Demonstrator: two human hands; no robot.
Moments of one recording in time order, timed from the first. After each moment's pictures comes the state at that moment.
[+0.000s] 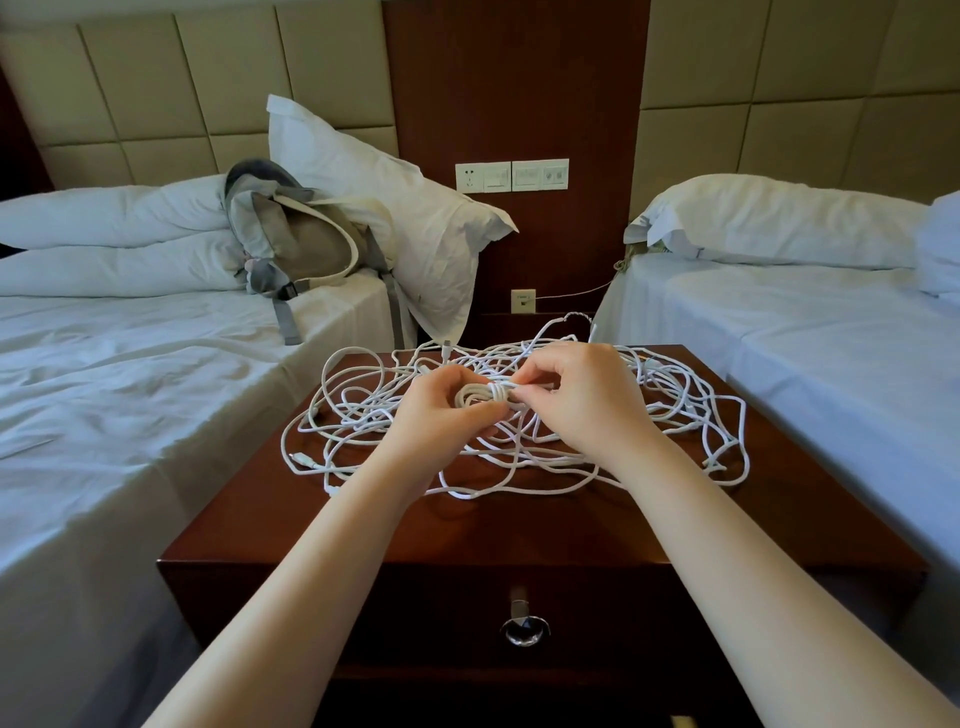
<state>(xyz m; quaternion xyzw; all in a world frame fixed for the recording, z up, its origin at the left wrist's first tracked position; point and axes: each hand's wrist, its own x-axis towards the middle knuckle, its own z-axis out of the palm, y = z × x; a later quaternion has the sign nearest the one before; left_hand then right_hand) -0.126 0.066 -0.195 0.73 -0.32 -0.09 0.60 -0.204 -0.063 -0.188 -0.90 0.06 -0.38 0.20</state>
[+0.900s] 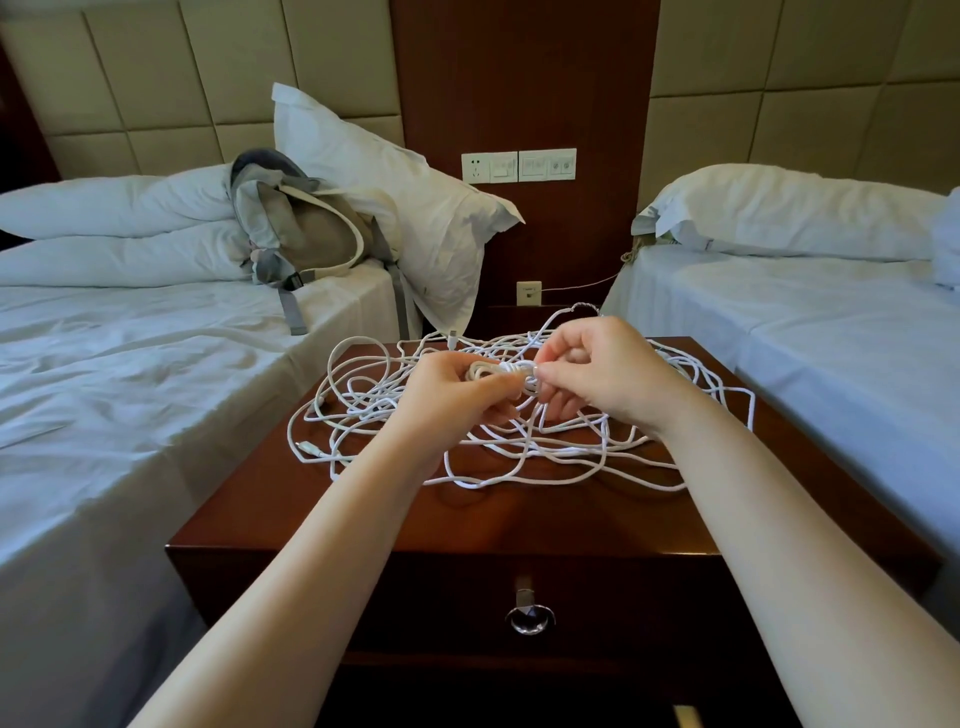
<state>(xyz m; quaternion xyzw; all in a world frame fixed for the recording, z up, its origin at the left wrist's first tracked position) -0.129 0.063 -0.185 0.71 -0.32 -0.12 0.62 -0.219 -0.068 -0.162 -0.88 0.09 -0.21 0.43</state>
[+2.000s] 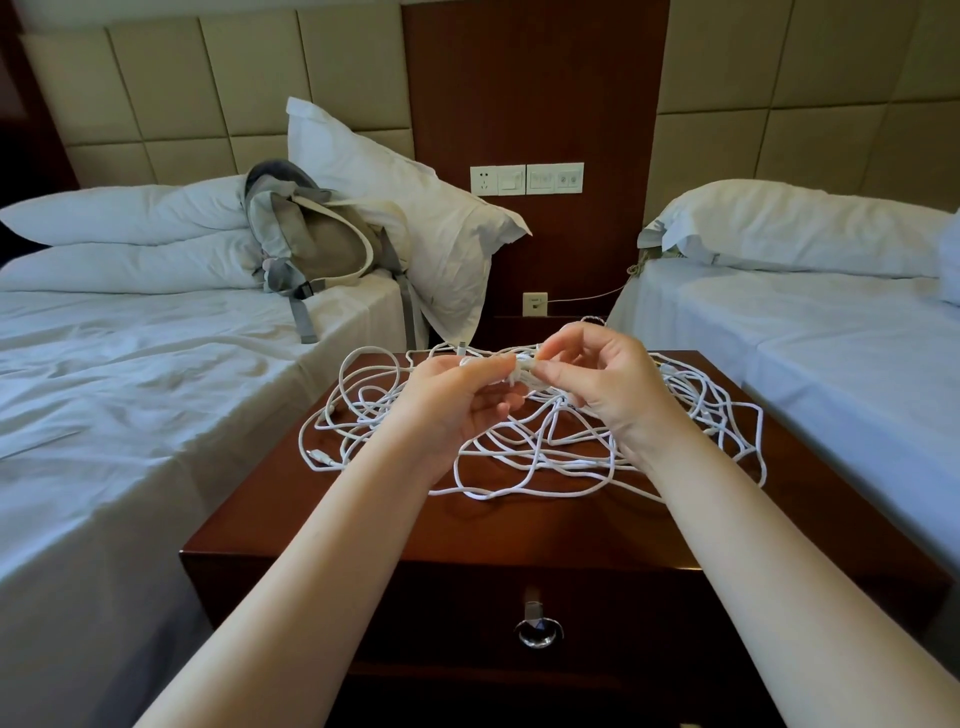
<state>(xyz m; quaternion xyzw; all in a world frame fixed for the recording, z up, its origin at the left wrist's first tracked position) -0.138 0.070 -0.167 0.57 -0.24 -0.24 0.75 -0.208 -0.067 -0.179 -0.78 0.03 -0.32 0.54</state>
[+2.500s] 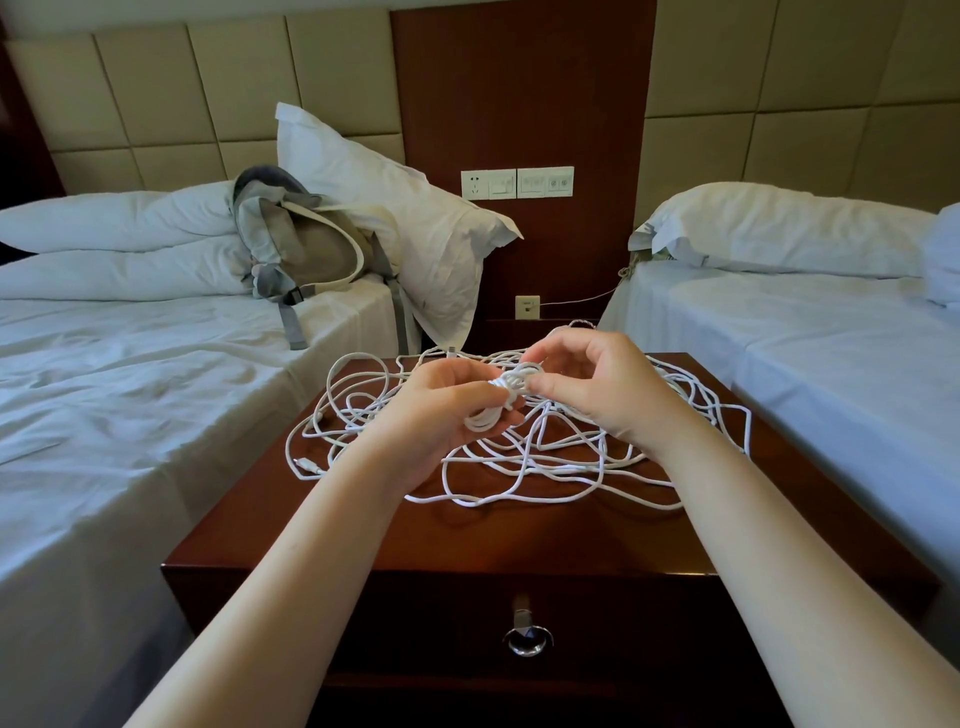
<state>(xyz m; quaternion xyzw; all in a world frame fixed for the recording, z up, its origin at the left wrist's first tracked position) -0.133 0.075 -0.168 0.62 -0.31 -0.24 0.67 -0.217 -0.074 -0.168 -0.86 0.02 -0.28 0.41</state>
